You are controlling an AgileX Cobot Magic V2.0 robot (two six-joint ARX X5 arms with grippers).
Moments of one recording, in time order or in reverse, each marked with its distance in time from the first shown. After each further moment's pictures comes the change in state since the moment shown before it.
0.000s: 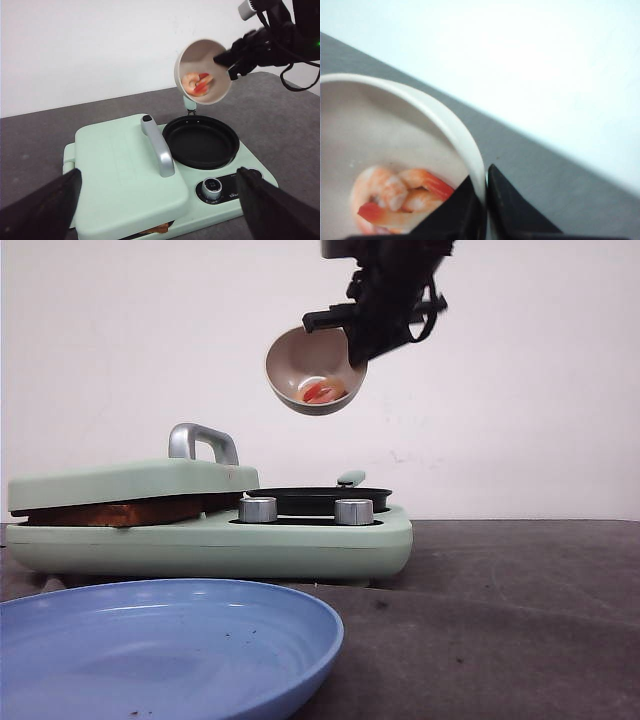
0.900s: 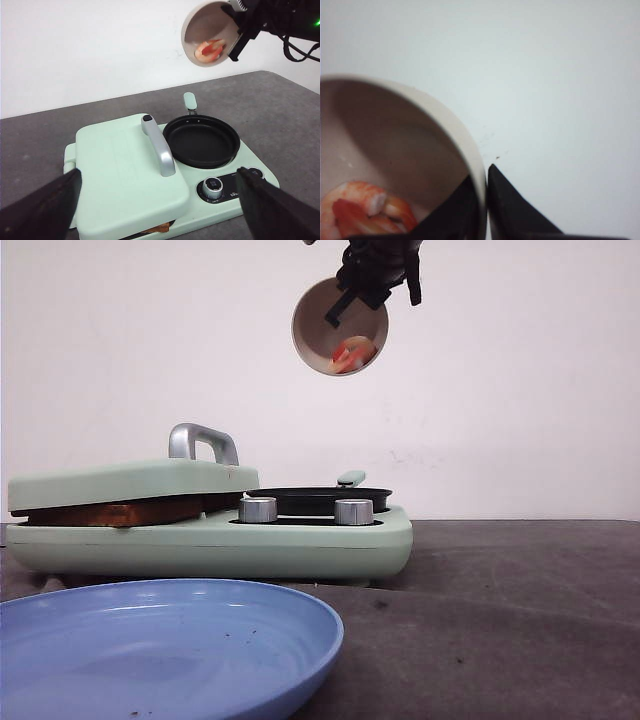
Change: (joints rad) left arm 0.000 0.000 0.000 -0.002 0.000 0.013; right arm 0.025 0.000 0.000 0.353 0.175 -0.604
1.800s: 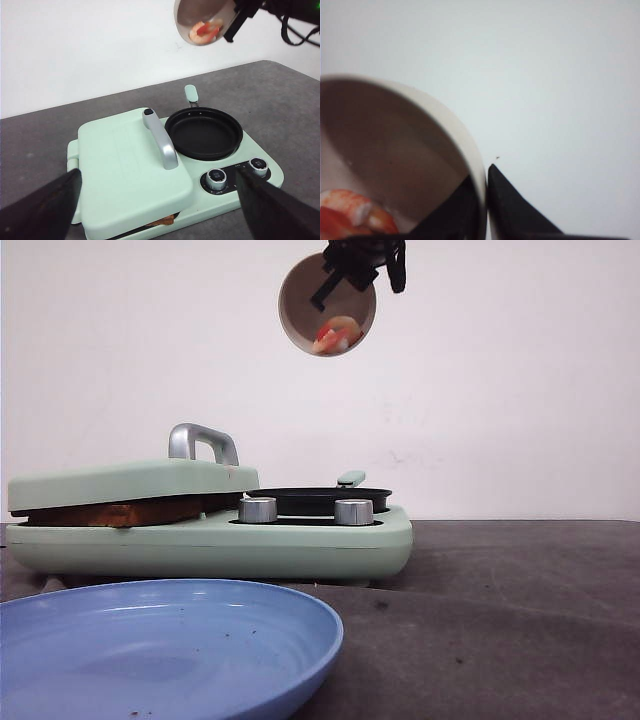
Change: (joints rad) left arm 0.000 0.000 0.000 -0.023 0.000 0.039; right arm 0.054 0.000 -0.058 0.151 0.051 -0.055
